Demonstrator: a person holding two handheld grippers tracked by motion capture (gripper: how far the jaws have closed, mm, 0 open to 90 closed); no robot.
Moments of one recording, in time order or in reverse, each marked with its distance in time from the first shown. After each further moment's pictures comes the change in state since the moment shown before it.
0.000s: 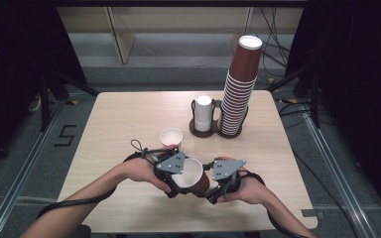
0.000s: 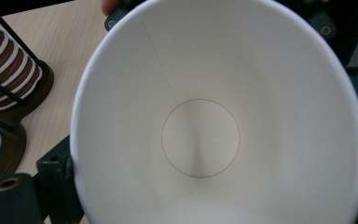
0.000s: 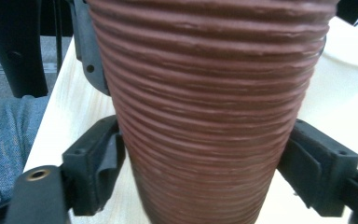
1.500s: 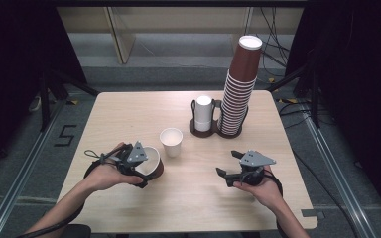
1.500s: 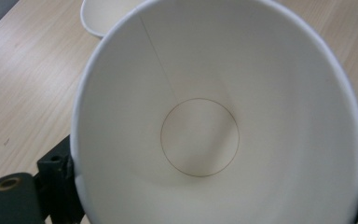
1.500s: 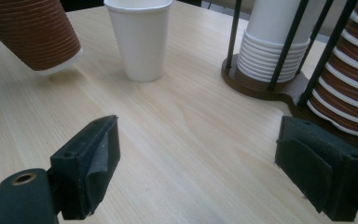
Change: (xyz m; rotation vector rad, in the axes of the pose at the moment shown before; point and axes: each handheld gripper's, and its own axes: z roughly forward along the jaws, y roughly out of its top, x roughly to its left) left arm -0.002 -0.064 -0.075 0.261 0.447 -0.391; right arm -0.024 -0.050 -0.047 -0.065 -0.475 0.321
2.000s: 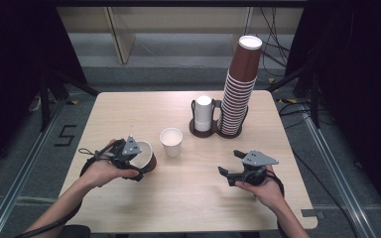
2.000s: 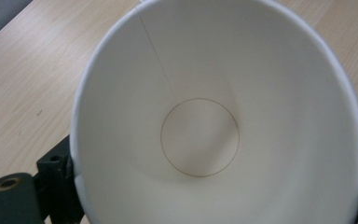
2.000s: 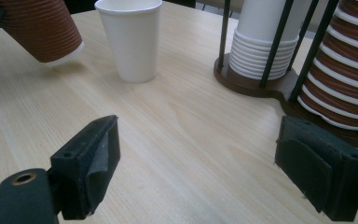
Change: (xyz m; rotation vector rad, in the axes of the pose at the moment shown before) left arm 0.018 -0.007 0.001 0.019 0.077 -0.076; right arm -0.005 -0.002 -0.003 -0.016 -0.020 0.000
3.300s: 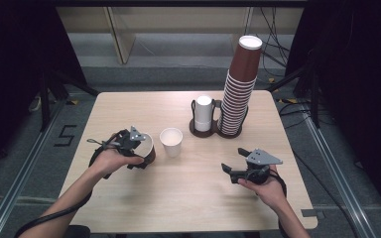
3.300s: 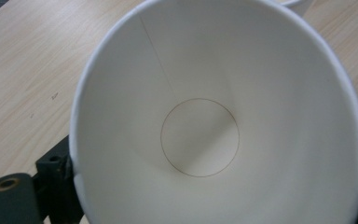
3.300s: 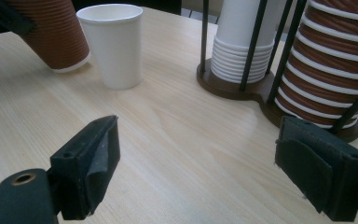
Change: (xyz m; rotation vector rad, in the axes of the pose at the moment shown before) left arm 0.022 0.016 0.030 0.090 0.053 -0.110; right arm -0.004 0.000 -0.005 -0.023 -0.050 0.042
